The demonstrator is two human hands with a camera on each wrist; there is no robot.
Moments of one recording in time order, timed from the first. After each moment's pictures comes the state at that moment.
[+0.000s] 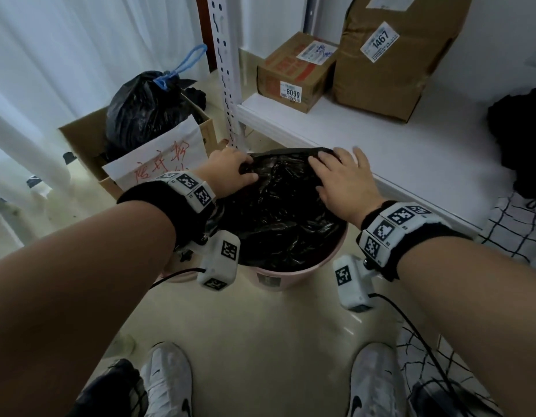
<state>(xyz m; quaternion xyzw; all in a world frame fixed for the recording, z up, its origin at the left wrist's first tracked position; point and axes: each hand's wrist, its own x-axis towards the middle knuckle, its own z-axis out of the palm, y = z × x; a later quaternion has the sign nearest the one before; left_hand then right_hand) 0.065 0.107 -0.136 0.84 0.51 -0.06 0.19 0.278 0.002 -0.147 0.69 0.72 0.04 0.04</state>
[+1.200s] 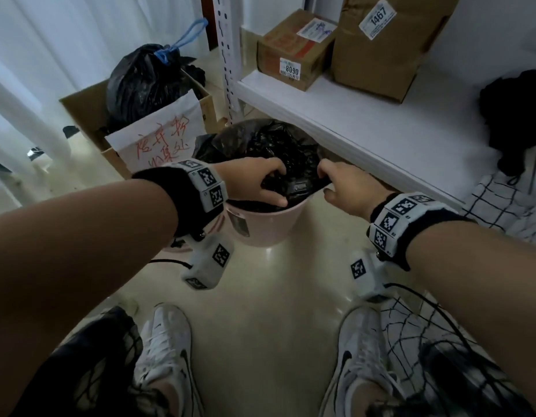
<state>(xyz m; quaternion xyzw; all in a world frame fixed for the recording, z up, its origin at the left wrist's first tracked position) 0.075 0.035 -0.127 0.89 0.36 -0.12 0.25 0.283 -0.044 -0.148 0.69 0.70 -0.16 0.00</state>
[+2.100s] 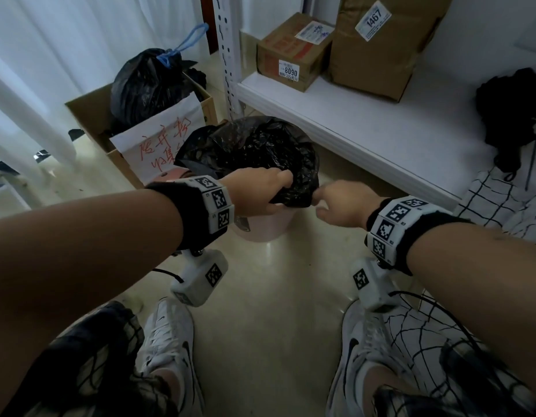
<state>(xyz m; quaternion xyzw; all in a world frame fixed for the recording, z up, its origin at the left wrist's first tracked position) 0.078 0.005 -0.129 0.95 0.28 -0.12 0.10 0.263 -0.067 -0.140 0.65 0.72 -0.17 0.15</state>
